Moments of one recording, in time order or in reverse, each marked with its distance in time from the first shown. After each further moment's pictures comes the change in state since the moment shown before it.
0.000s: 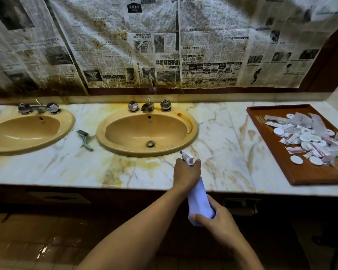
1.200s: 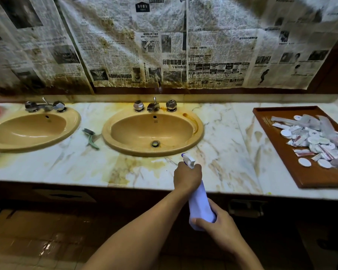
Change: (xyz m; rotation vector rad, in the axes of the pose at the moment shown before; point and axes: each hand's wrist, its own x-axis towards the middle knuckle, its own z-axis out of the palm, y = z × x) left_hand -0.002 -0.005 -0.017 0.082 0.048 -0.045; right_hand 0.001 0.000 0.016 -0.055 -0.020 -0.021
